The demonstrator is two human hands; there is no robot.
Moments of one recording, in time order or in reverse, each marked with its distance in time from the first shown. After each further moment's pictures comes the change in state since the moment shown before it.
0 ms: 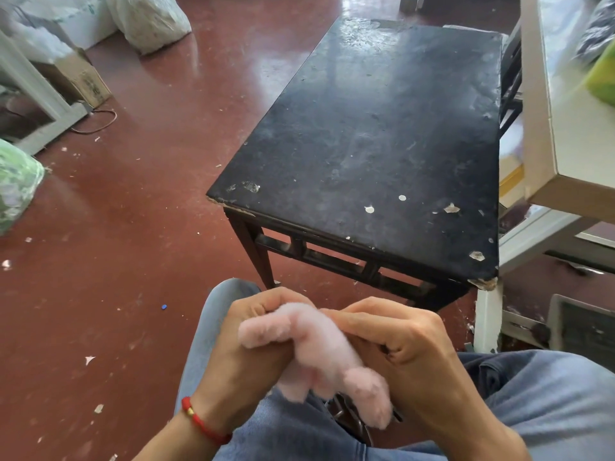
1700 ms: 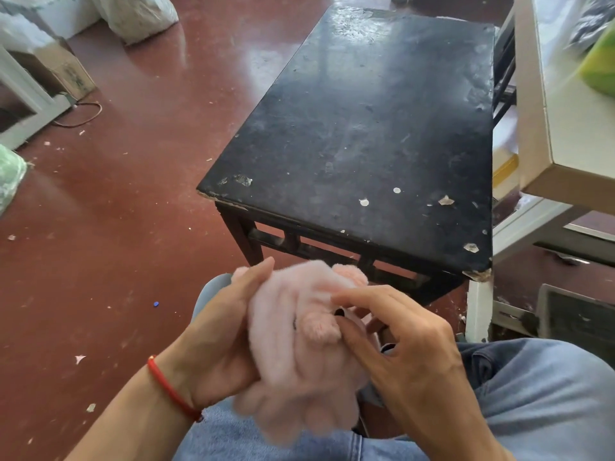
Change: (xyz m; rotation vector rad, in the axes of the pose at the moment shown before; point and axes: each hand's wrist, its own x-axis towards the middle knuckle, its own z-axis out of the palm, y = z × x) left_hand 0.021 0.029 -0.005 -0.618 -0.185 -0.766; right_hand -0.008 -0.025 0.003 -0.171 0.125 0.224
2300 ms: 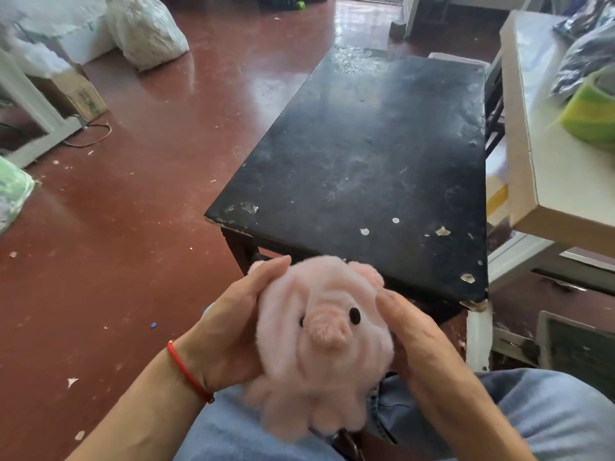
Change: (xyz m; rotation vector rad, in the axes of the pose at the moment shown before) left_hand 0.022 0.028 -0.008 0.000 -0.147 0.043; right_hand 0.028 0.046 0.000 0.847 -0.221 0.609
